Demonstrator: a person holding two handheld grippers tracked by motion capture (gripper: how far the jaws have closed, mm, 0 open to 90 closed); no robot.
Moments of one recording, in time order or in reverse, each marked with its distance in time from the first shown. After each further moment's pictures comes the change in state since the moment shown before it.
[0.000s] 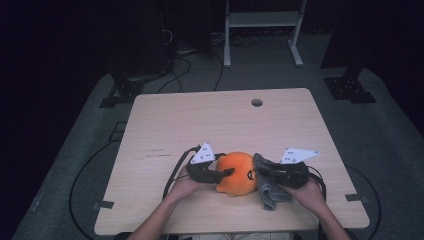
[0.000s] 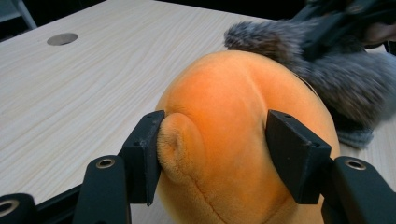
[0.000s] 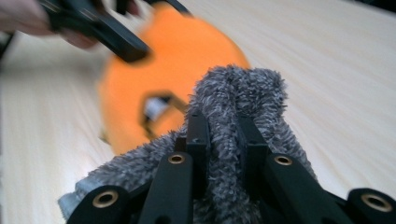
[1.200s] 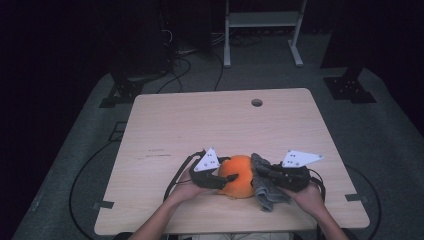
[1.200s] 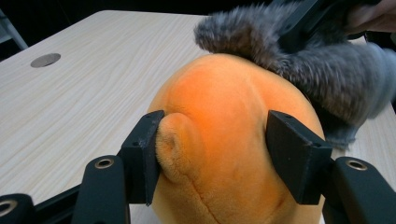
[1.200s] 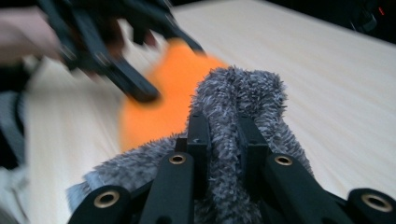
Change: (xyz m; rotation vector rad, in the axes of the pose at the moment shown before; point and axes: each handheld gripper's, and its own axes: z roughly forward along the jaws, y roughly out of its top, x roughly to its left) left arm -0.017 0.005 0.001 -0.007 -0.026 0.097; right arm 0.019 0.009 -0.005 -0.116 0.043 -0.041
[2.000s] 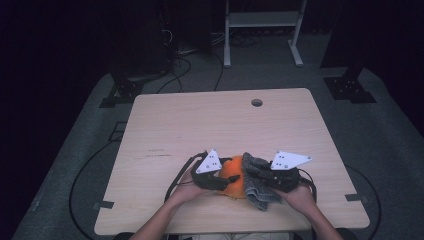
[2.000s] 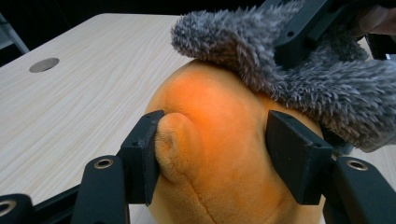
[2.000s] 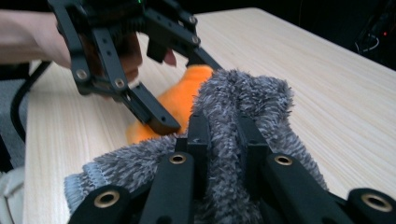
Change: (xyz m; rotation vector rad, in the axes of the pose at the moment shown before) left arm -0.003 0.002 0.001 0.002 0.001 0.013; right arm 0.014 0.012 0.017 0.004 -0.002 -0.086
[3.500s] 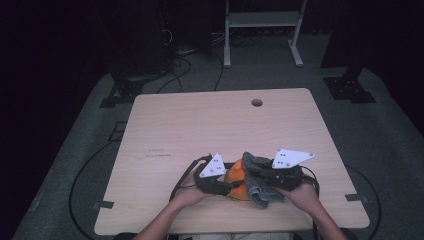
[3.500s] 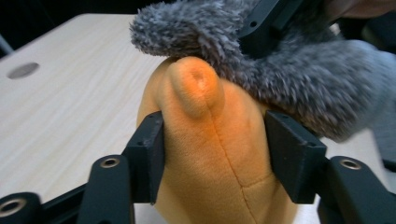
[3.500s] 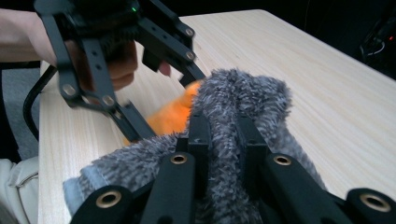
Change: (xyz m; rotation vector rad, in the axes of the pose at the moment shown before) left arm -0.015 0.010 -0.002 0.020 -0.052 0.007; right arm 0.000 0.013 -0.010 0.019 0.022 -0.035
